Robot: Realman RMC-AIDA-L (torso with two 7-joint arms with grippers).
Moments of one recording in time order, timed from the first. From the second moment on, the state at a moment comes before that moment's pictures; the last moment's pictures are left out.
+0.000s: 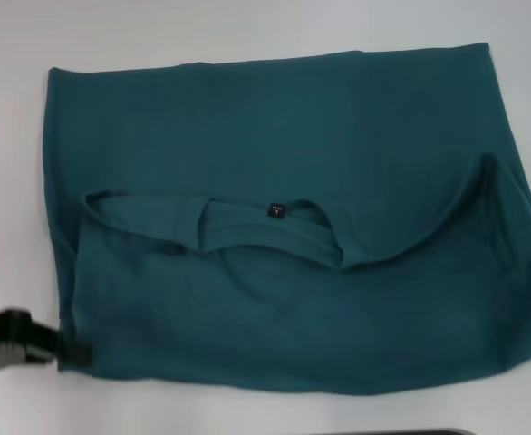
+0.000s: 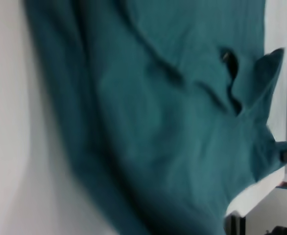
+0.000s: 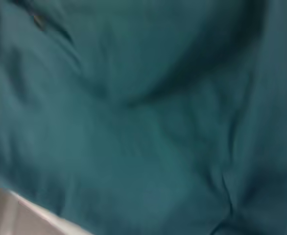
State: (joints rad) left arm -0.33 -2.04 -2.41 -1.00 -0.81 2.01 -2.56; right arm 0.54 1.96 -0.68 -0.99 -2.73 -1.98 2.38
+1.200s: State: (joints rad) left arm -0.80 -1.94 -2.40 -0.75 -0.63 1.38 -2.75; right arm 0.76 1.94 -0.71 -0.97 -2.62 -1.44 2.58
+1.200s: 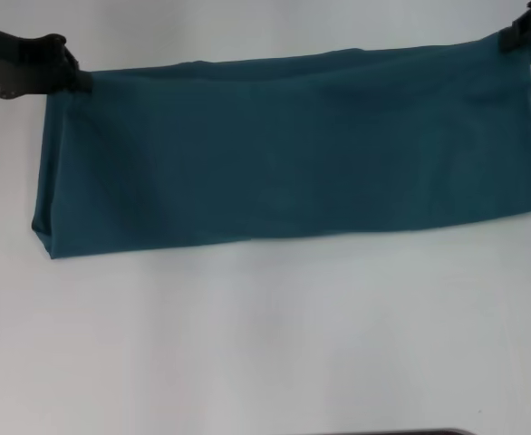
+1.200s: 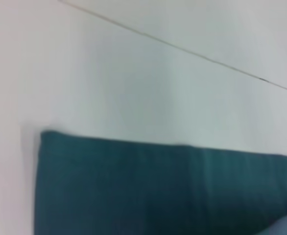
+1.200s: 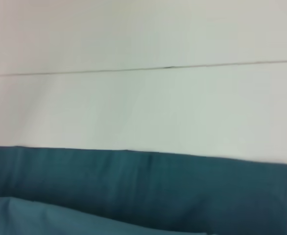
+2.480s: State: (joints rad) left arm -0.82 -2.00 -2.36 -0.71 -0.56 1.10 -2.77; right arm 0.85 2.04 -0.93 -0.83 -2.88 -1.01 2.73
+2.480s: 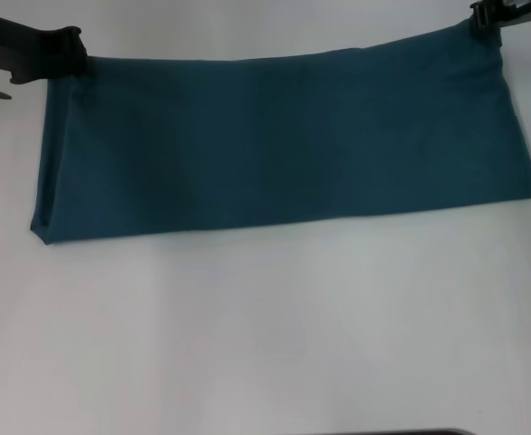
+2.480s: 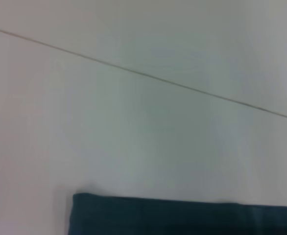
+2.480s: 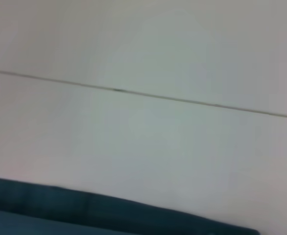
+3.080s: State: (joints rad) left arm -0.83 -2.01 -2.36 -0.71 -0.56 1.08 -2.77; right arm 0.85 2.04 -0.92 -0.81 -2.89 -0.97 2.73
